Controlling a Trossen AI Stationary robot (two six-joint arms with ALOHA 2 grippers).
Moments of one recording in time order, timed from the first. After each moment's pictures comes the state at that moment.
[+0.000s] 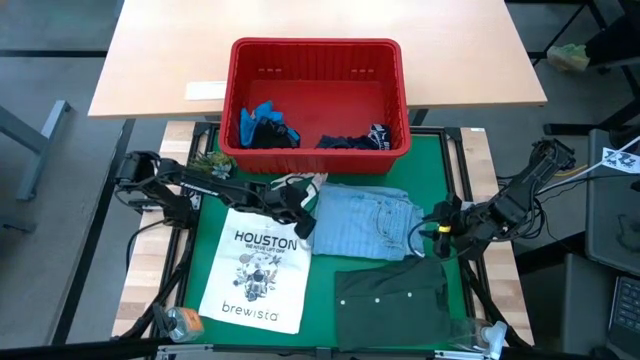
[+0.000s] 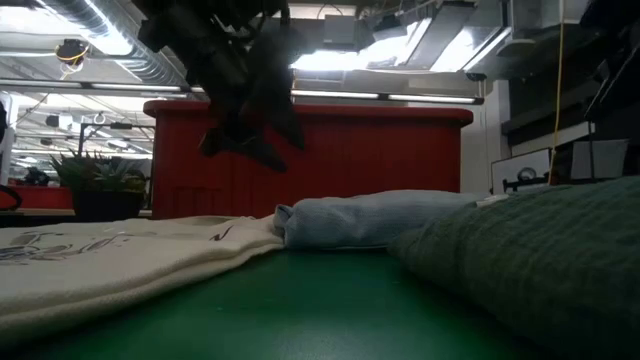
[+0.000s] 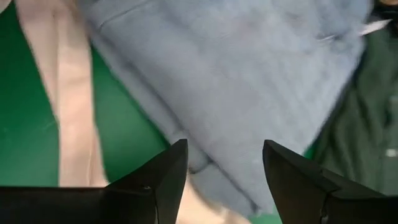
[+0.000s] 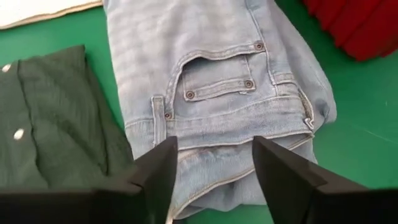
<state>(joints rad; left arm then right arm) -0.03 1.56 0.90 -0.17 -0.12 -0.84 0.77 0.78 0.70 -1.07 0.57 1.04</state>
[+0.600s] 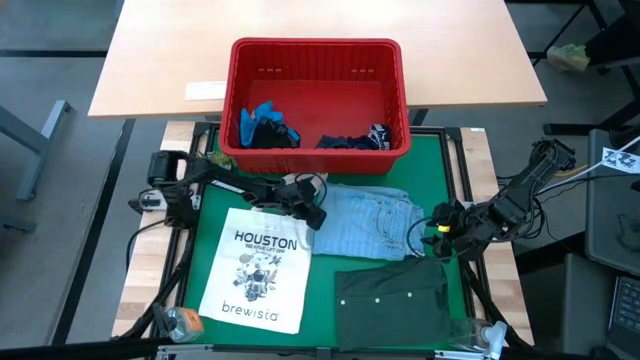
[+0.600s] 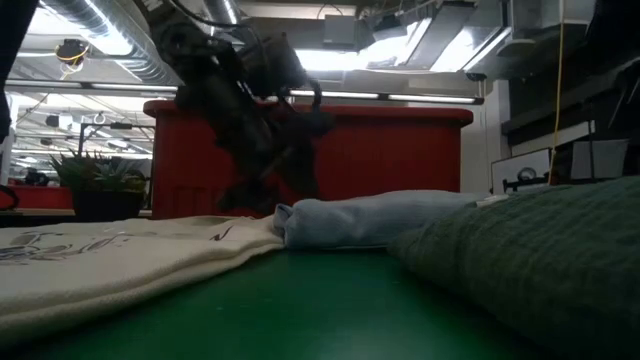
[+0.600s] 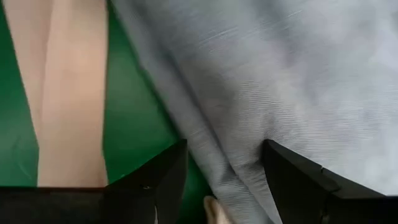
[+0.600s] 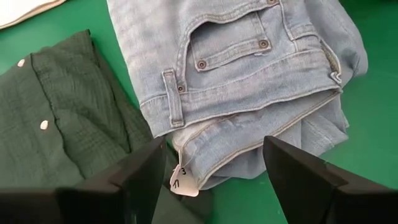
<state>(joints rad) 0.09 1.80 0.90 0.01 0.00 -0.92 0.77 0.78 0.70 -1.08 0.44 1.19</state>
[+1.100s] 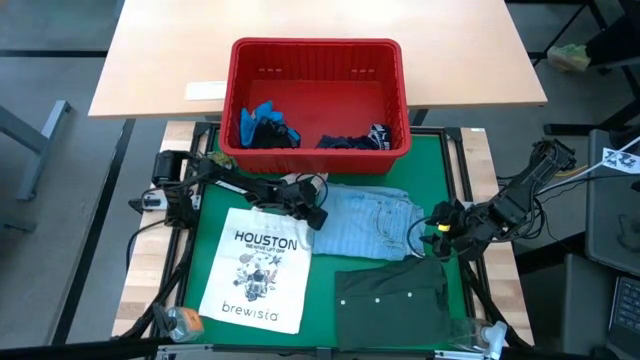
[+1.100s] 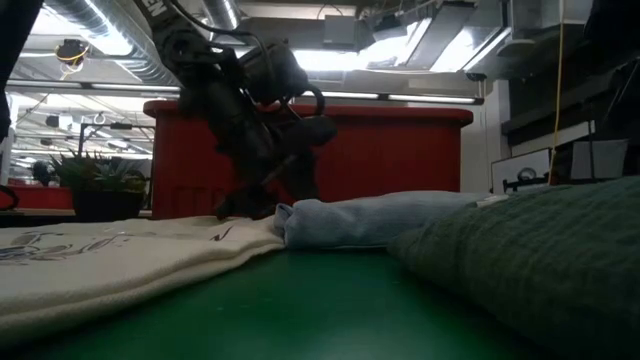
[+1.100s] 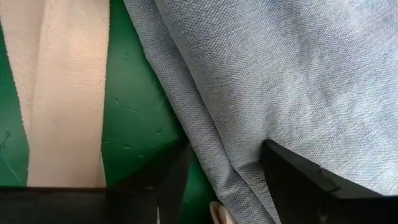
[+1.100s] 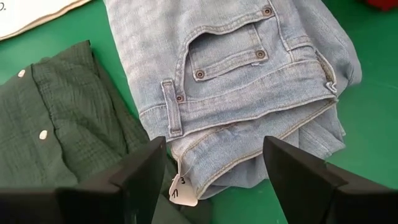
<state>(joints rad) 0.09 1.87 0.91 0.03 0.00 -0.93 0.77 0.78 0.70 -1.07 0.48 1.19</state>
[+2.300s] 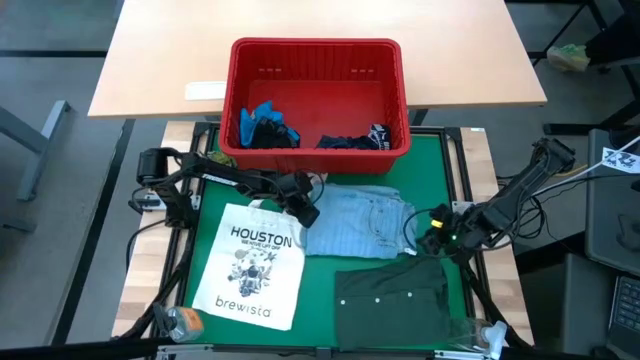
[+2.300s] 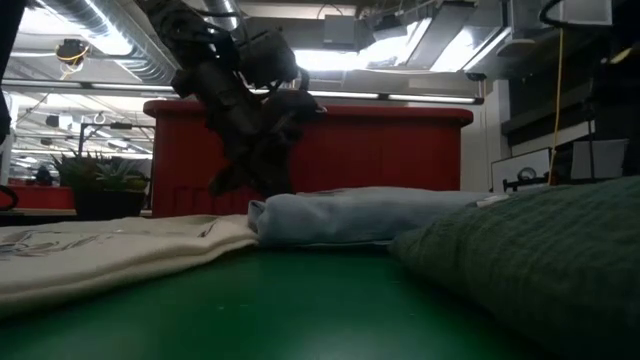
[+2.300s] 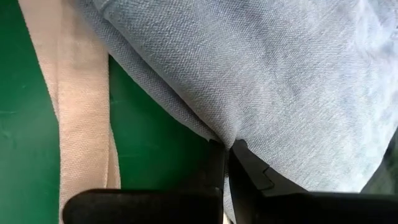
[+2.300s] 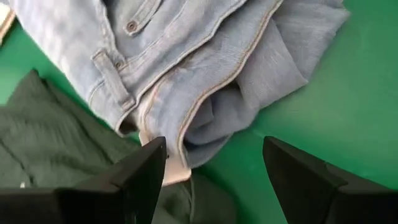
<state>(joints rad) 0.14 1.71 0.92 -0.16 0.13 -0.77 0.77 0.78 0.48 -0.91 0.42 1.64</state>
